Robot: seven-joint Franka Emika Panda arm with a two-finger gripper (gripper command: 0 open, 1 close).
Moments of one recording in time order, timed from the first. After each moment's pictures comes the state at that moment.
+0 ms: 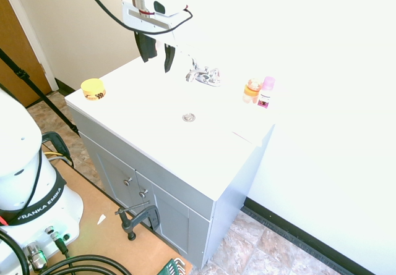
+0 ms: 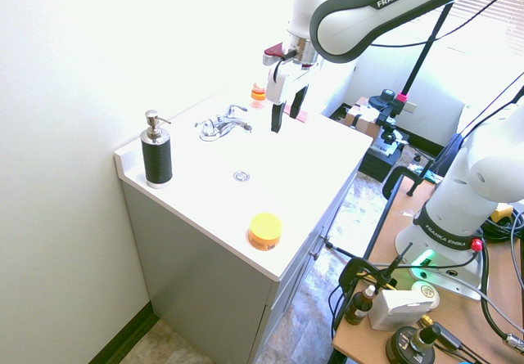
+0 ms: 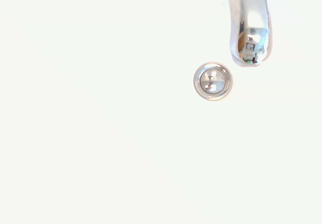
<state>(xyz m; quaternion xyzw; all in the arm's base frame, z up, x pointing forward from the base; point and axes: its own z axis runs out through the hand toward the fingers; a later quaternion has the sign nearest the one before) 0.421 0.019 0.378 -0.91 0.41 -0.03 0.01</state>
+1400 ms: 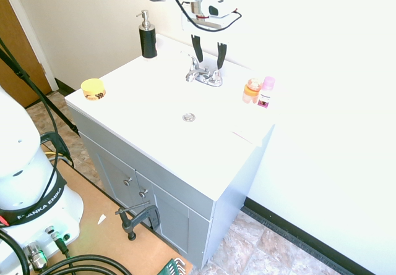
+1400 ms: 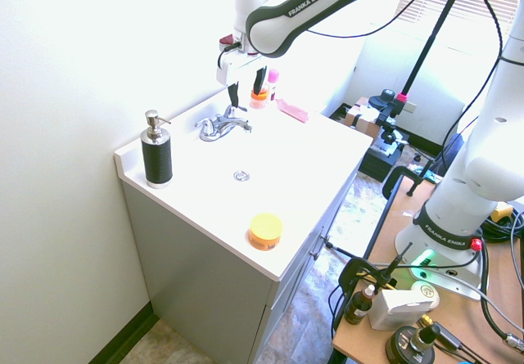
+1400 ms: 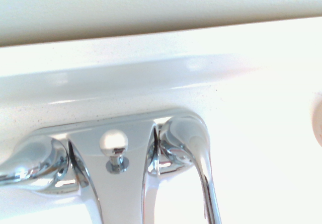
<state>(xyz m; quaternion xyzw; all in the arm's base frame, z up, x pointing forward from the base) 0.593 -0.043 0.329 -0.88 0.47 -0.07 -0.06</state>
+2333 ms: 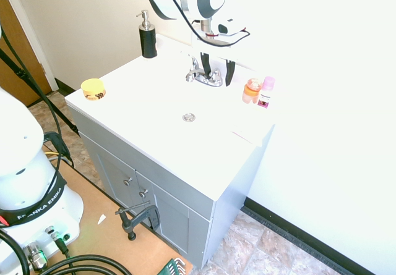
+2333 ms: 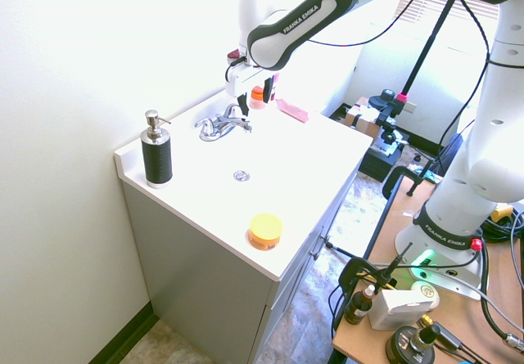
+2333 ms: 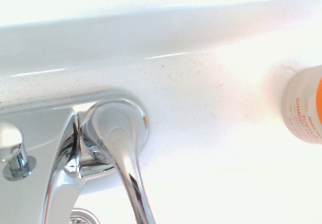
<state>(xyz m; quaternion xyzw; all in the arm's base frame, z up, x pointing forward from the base) 0.586 -0.083 0.298 -0.87 0.48 -0.06 -0.09</state>
